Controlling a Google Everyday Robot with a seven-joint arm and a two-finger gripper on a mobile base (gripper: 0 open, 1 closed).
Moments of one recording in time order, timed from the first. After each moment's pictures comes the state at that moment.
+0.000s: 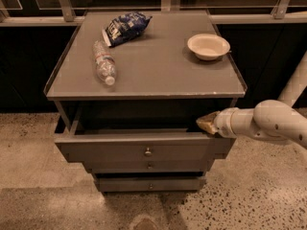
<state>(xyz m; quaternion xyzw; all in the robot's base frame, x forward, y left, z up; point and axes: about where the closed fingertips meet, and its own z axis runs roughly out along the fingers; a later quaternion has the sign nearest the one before) 0.618 -0.198 0.659 -0.37 0.82 0.14 0.41</state>
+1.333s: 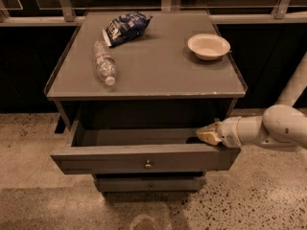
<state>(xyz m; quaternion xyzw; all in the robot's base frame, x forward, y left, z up) 0.569 -0.188 0.651 -0.36 0.83 0.23 0.37</state>
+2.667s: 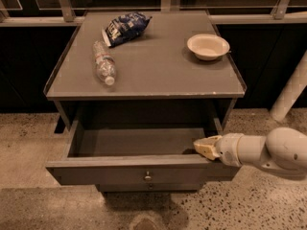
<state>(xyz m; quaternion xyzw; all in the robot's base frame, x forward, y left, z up) 0.518 -0.171 0.649 -0.30 0.84 0.24 0.38</state>
